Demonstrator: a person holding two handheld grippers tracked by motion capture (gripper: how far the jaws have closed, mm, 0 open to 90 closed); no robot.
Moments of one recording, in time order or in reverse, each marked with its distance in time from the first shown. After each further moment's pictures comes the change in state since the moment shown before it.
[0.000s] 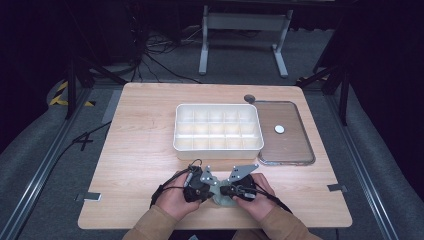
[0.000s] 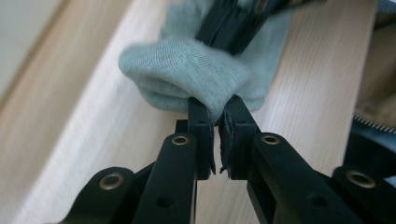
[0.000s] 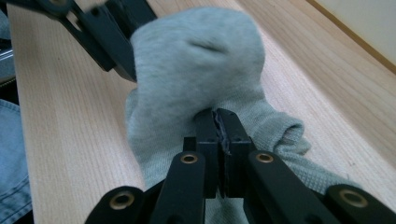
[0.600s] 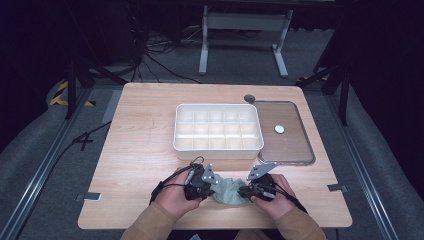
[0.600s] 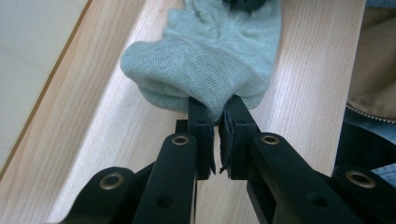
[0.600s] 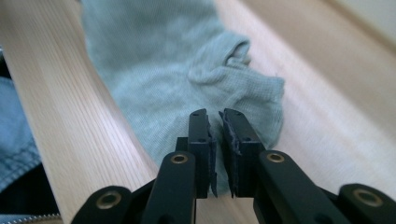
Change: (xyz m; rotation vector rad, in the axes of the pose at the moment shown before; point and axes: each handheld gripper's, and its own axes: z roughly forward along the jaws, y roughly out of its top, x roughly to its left) left arm 0.002 0.007 -0.009 0.033 -0.003 0.038; right arm -0.016 -0.026 -0.040 0.094 -0.051 0.107
